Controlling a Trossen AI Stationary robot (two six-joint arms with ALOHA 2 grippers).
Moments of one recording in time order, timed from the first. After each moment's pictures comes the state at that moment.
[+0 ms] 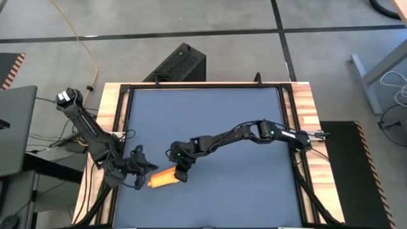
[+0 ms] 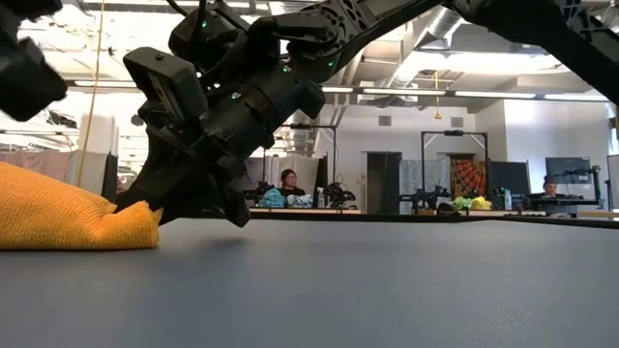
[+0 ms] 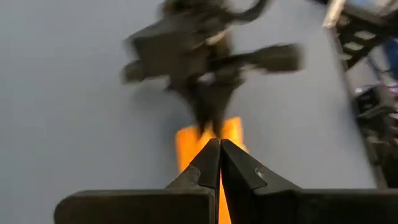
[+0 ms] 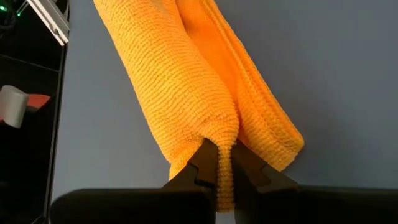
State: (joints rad) left arm -0.94 0.93 0.44 -0.25 -0.80 -0.95; right arm 0.10 2.49 1.93 -0.33 -0.32 0.44
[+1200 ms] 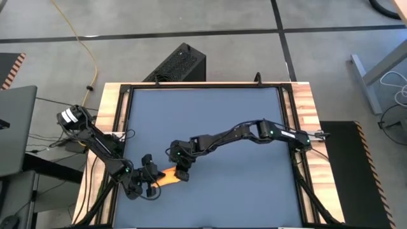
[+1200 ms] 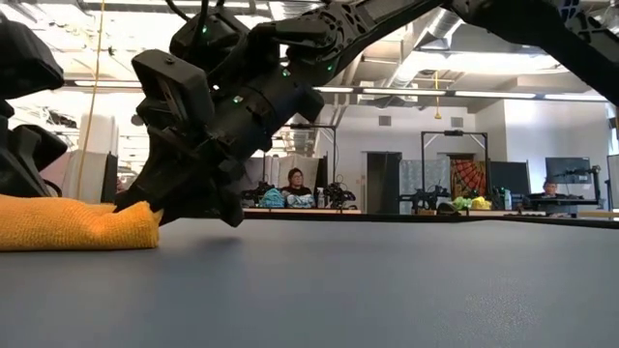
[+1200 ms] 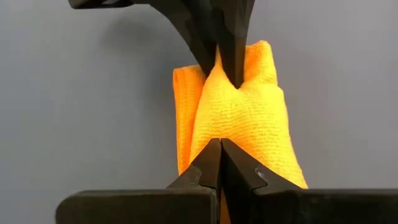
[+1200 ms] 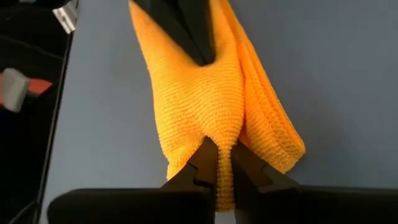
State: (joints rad) left arm -0.88 1.44 0.44 0.03 -0.72 -0.97; right arm 0.09 2.49 1.93 -0.31 -0.36 0.36
